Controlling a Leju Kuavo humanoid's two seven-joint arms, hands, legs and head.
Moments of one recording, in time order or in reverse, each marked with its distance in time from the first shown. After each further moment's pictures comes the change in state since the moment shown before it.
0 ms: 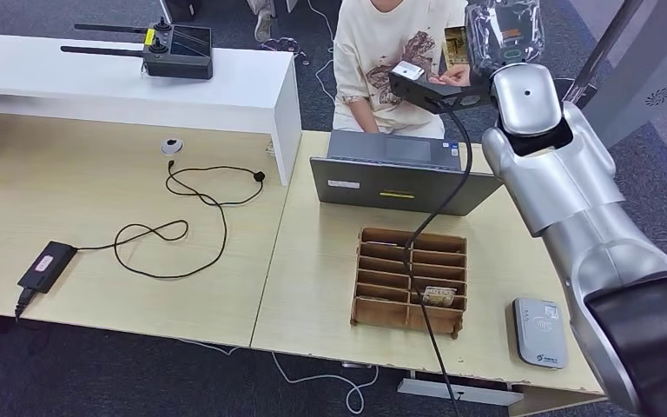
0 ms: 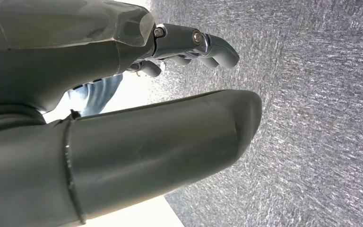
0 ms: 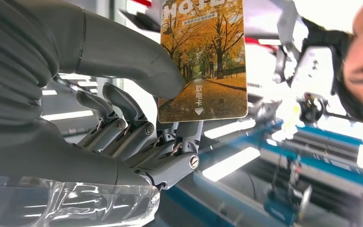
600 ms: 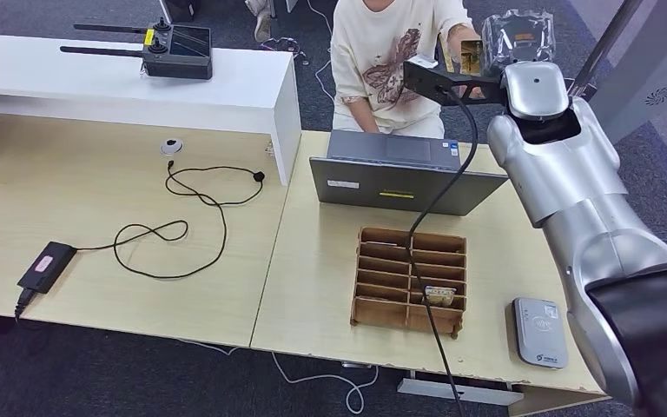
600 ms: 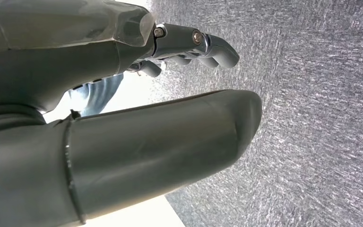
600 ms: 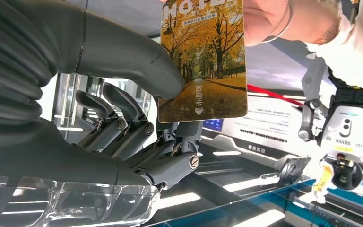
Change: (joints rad) left arm -0.001 -0.002 0.003 0.000 -0.001 -0.001 0.015; right arm -0.027 0.027 -0.088 0.071 -0.042 0.153 0.060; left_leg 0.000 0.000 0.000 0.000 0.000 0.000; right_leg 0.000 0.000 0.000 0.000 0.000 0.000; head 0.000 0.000
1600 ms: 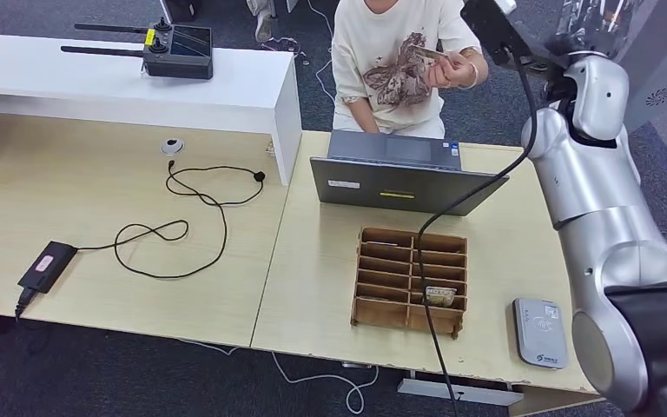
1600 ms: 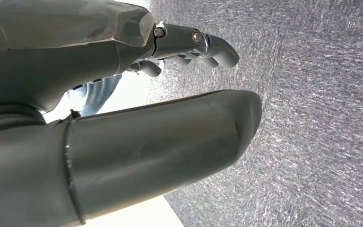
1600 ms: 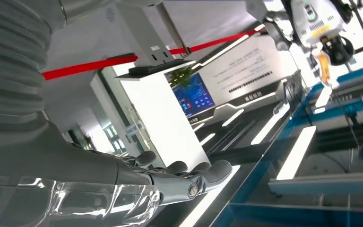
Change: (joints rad) left arm -0.001 -0.009 0.008 0.000 0.000 0.003 0.003; right arm 0.074 -0.040 -0.277 -0.073 -0.220 -0.545 -0.190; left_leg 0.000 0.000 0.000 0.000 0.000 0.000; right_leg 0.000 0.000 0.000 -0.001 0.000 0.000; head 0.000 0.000
